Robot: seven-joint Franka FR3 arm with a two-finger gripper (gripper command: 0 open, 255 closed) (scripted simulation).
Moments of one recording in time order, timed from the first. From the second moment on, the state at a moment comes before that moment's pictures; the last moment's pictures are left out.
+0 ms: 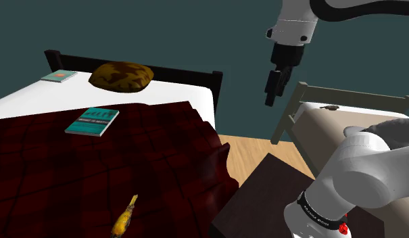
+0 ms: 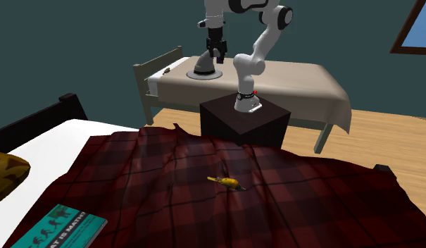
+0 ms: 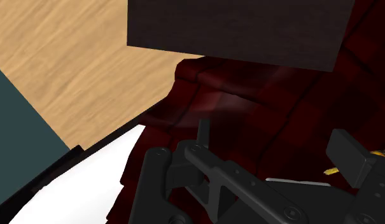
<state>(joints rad) -0.02 -0.83 0.05 -2.43 0.02 1.49 -0.05</state>
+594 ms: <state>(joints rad) 0.01 -0.77 0.17 -2.55 0.17 1.67 0.13</state>
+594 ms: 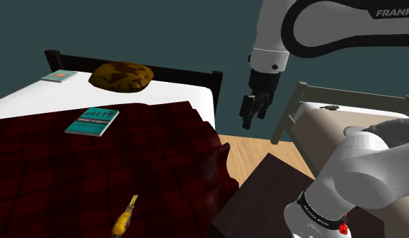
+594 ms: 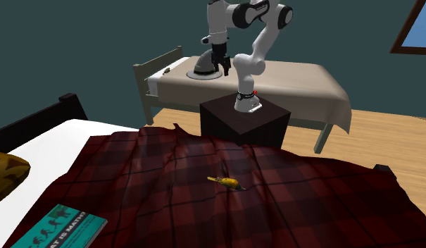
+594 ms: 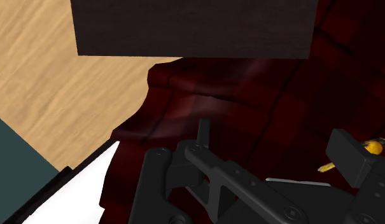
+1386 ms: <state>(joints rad) 0.05 -0.49 0.38 -2.62 0.38 2.05 0.41</state>
